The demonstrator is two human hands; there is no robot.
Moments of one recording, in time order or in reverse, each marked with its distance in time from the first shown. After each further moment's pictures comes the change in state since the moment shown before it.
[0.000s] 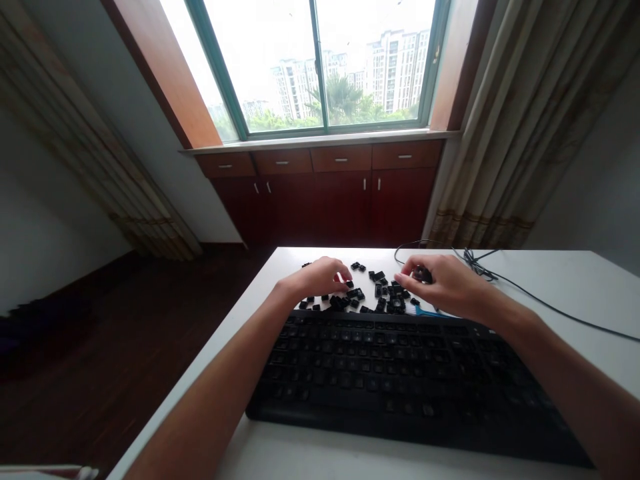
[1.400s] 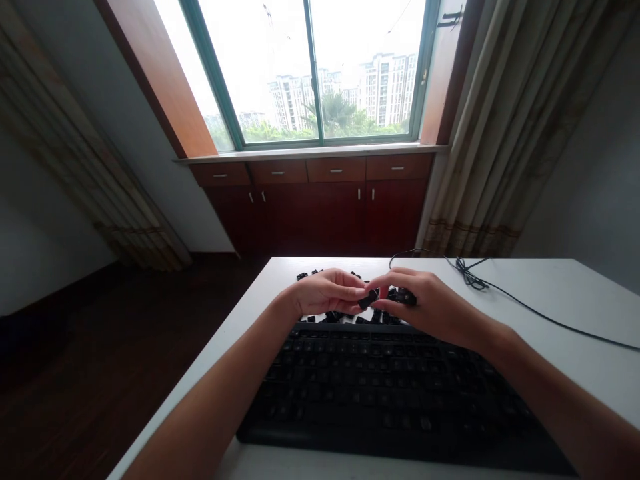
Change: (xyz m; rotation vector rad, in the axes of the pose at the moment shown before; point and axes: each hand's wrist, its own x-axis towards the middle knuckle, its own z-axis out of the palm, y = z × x) left_hand -0.006 0.031 -0.001 -1.351 -0.386 -0.040; right_hand -0.006 -0.016 0.013 0.148 0.025 -0.351
